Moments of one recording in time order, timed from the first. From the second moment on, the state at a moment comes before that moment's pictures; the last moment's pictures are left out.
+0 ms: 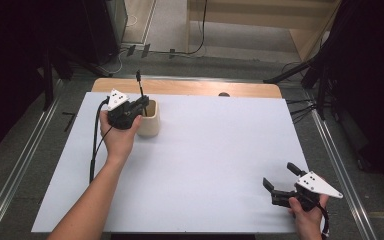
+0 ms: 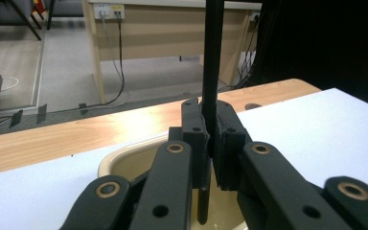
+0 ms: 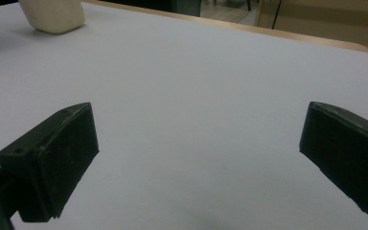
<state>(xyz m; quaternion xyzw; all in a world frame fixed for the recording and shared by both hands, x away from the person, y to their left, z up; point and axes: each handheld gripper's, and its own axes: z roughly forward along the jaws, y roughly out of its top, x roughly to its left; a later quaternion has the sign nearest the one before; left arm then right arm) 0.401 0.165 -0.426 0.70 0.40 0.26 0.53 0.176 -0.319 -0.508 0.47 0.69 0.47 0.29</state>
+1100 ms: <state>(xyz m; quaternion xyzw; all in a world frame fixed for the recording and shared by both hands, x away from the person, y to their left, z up) 0.400 0.185 -0.431 0.70 0.44 0.21 0.52 0.178 -0.319 -0.510 0.47 0.69 0.47 0.29</state>
